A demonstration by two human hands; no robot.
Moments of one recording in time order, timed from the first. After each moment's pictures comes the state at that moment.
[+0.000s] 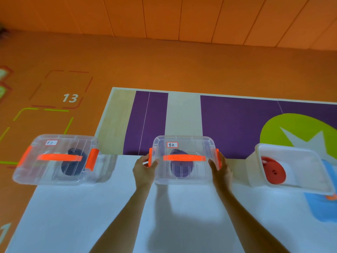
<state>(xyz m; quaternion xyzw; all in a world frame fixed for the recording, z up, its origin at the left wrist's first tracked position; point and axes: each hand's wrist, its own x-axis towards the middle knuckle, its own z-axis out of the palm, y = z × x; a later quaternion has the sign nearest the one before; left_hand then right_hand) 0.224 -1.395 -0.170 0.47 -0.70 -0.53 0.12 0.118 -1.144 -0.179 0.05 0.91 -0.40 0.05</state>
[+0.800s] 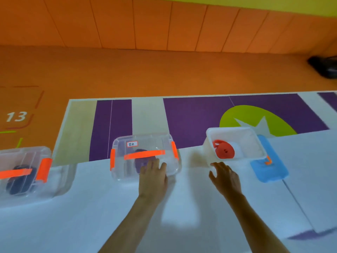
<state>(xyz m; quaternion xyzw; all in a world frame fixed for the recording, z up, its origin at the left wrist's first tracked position) 0.238 -1.244 -0.115 0.04 -0.99 -0.09 -0.04 0.167 -0.971 -0.123 -0.06 0.99 -0.06 0.06</state>
